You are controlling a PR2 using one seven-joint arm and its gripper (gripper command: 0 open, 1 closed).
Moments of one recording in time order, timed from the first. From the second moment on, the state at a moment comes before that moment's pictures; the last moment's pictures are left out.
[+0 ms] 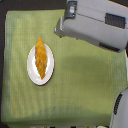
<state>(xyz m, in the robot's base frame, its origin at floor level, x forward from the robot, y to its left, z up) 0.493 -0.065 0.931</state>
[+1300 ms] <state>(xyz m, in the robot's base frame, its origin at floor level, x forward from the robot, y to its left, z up) 0.446 -0.264 0.918</state>
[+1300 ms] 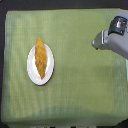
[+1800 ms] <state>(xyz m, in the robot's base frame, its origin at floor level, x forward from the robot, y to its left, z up) 0.444 -0.269 0.916</state>
